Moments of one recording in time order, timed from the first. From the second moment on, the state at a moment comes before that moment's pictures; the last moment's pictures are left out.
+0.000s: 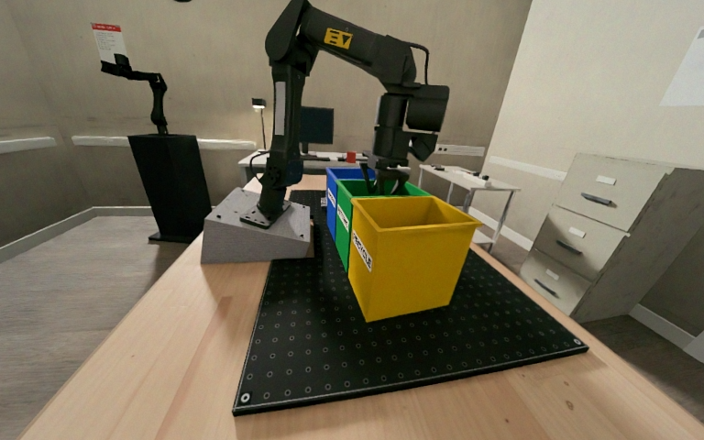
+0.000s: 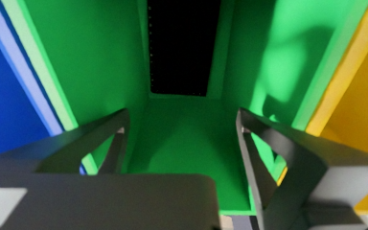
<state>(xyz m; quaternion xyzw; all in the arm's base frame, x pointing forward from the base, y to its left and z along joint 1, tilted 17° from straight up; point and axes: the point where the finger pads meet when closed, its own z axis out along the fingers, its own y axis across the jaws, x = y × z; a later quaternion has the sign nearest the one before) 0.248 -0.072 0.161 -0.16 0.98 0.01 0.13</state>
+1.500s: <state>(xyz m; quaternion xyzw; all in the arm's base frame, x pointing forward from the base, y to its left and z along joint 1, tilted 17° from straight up) 0.236 -0.077 0.205 -0.16 0.98 0.01 0.13</state>
